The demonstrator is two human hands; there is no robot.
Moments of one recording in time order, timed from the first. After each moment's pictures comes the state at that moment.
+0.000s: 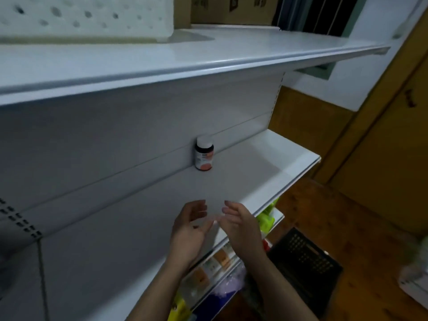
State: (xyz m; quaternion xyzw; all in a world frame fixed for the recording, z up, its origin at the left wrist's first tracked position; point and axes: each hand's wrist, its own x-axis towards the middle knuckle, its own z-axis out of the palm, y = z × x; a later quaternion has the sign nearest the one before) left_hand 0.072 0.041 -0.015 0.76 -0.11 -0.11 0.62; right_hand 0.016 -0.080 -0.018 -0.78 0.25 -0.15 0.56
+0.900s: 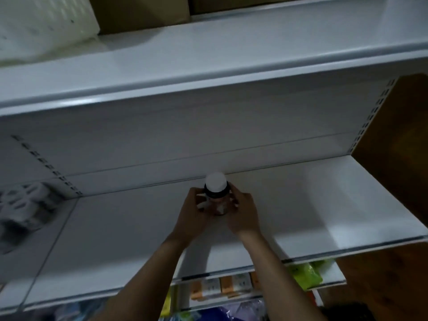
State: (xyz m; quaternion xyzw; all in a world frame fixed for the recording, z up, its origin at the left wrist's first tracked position) left_hand 0.162 -0.090 -0.037 0.84 0.07 0.02 0.54; right_hand 0.170 -0.228 -0.043 -0.84 -0.02 -0.02 0.55
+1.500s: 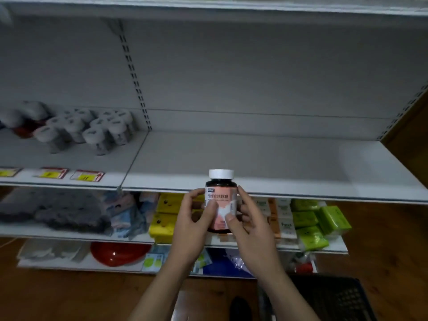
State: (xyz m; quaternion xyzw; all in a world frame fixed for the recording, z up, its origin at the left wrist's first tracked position) left_hand -0.122 -0.020 0.006 0.69 0.12 0.13 0.70; right_hand -0.105 -0.149 0.016 -0.76 -0.08 0.07 0.64
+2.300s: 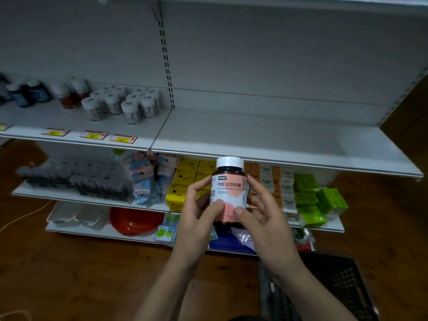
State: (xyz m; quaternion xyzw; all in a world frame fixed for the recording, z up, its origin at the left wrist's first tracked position) left_hand -0.276 -0.033 0.028 0.62 0.09 0.12 0.77; right_hand -0.244 -0.167 0.044 -0.68 -0.11 0.12 0.71
